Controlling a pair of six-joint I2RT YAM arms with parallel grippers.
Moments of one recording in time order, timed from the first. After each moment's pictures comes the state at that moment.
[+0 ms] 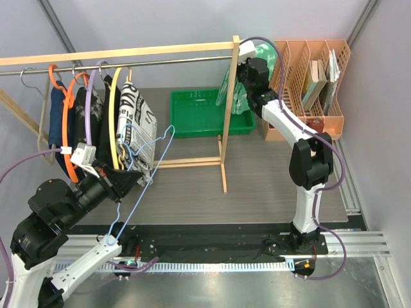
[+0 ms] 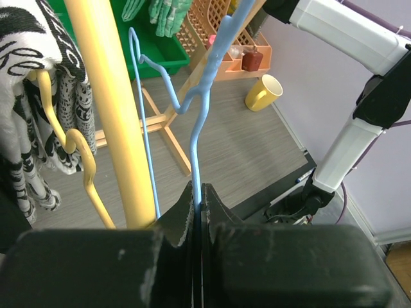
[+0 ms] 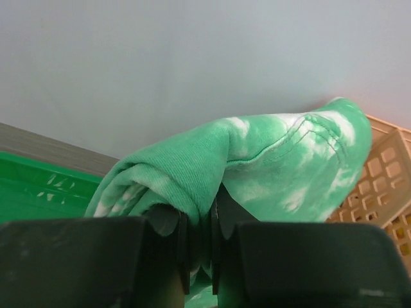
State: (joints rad) left arm -0.66 0.47 1.23 -0.90 0.00 -0.51; right arm 0.36 2.00 1.79 0.21 0.22 -0.28
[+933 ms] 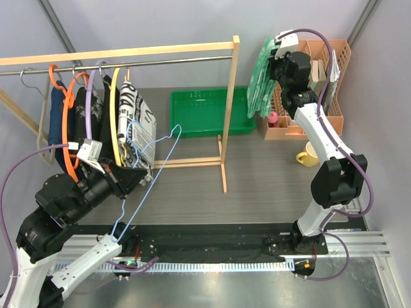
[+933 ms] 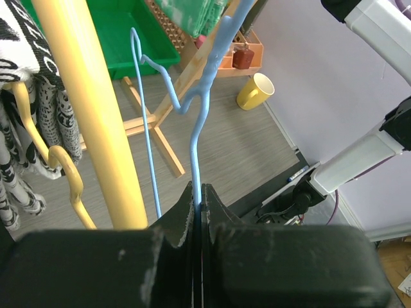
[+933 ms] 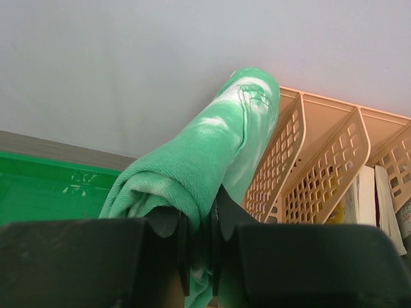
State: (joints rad) left arm -0.66 0.50 1.20 -0.85 0.03 -0.53; right arm 0.18 1.71 1.64 0.06 0.06 -0.16
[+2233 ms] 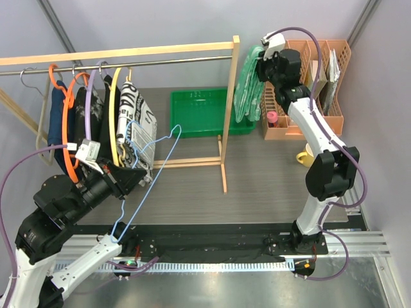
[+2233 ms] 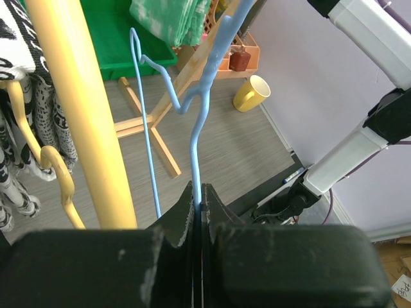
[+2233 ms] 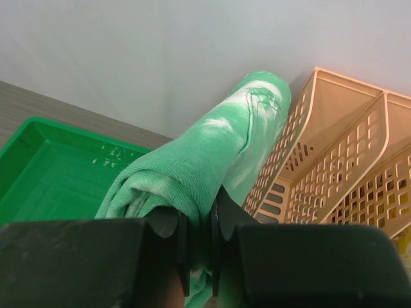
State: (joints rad) left arm -0.66 0.49 1.21 -0.85 0.03 -0.55; right arm 0.22 1.80 1.75 -0.05 -0.07 -0.13
